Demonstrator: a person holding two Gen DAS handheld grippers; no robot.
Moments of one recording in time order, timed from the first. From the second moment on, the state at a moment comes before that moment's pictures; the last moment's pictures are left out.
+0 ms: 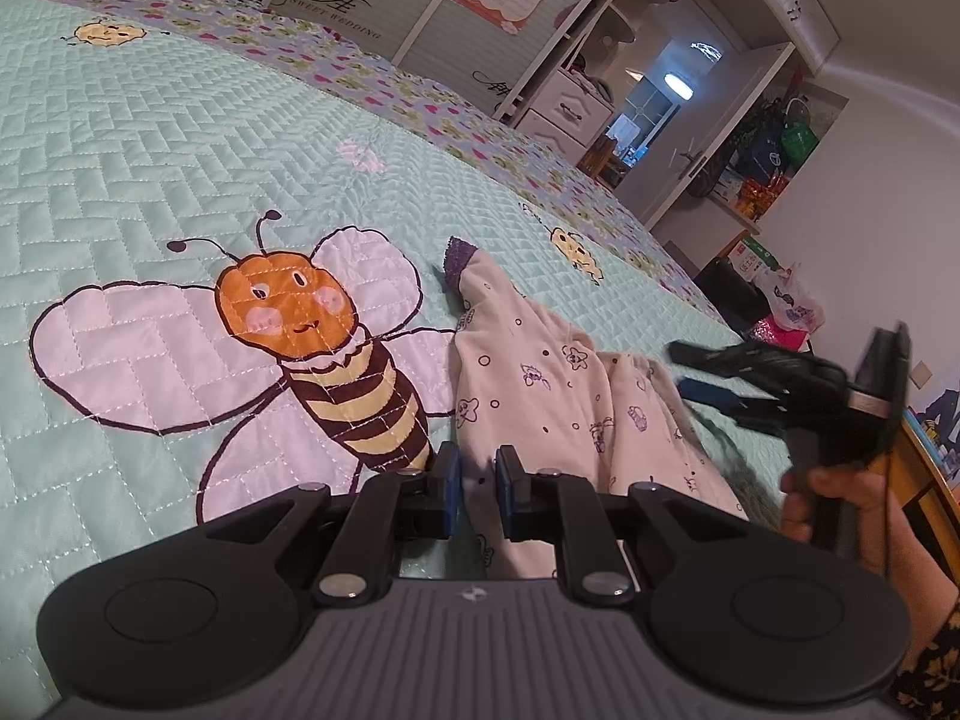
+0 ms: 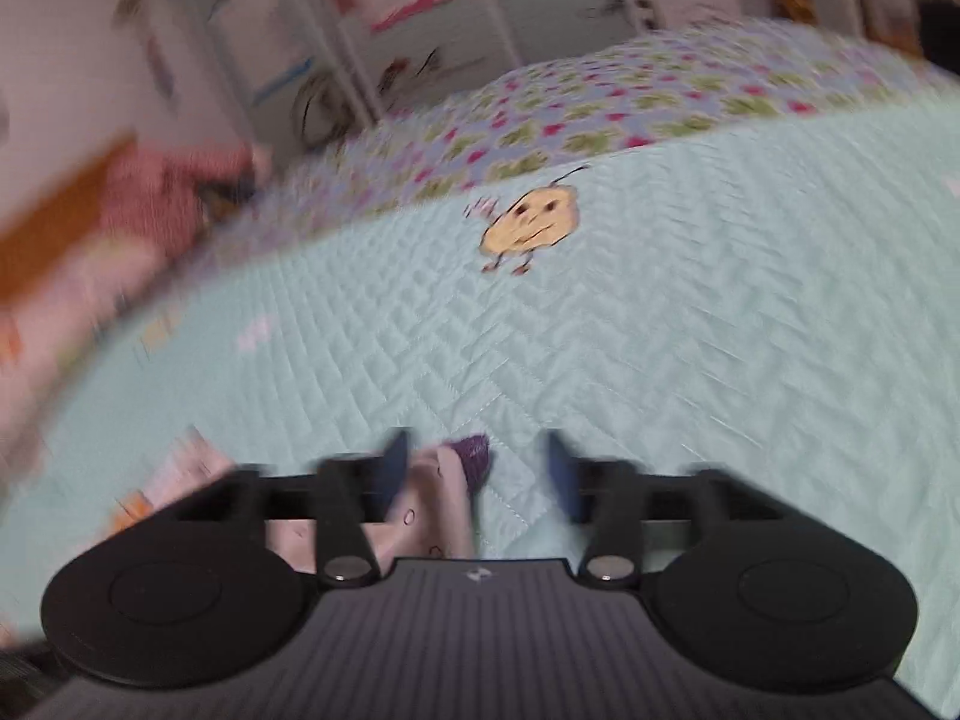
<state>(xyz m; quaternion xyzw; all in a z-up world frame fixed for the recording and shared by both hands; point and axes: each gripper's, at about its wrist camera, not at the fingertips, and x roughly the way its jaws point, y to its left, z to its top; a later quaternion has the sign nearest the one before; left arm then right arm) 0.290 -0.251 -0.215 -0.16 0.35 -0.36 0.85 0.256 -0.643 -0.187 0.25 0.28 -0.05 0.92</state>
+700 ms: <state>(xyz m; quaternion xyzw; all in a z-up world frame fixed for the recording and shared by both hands) 0.286 -0.257 -0.213 -0.14 0.35 -0.35 0.86 0.287 -0.621 -0.194 0.20 0.33 -0.02 0.92</state>
